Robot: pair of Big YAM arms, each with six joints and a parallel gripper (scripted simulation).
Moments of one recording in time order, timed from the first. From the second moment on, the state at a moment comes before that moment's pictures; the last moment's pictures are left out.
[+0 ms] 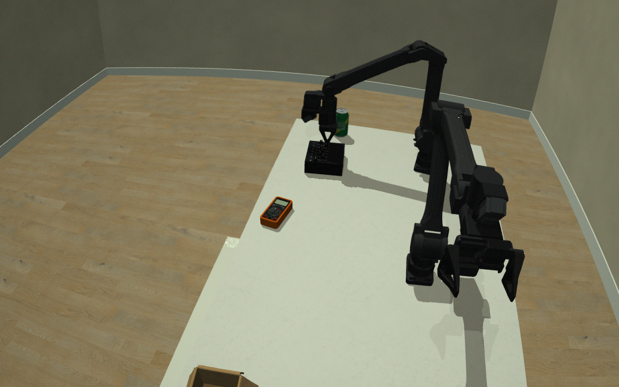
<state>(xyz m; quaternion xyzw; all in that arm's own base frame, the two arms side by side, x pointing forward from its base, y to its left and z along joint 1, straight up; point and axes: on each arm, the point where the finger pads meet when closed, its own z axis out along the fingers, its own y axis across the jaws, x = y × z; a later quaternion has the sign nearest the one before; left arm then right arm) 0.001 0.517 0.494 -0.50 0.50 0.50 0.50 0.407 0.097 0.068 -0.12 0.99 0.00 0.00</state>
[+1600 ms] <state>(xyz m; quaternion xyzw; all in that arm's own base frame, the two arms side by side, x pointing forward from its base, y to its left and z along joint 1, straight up) 0.001 0.517 0.494 -0.50 0.50 0.50 0.50 0.414 0.099 0.065 -0.12 0.99 0.00 0.00</state>
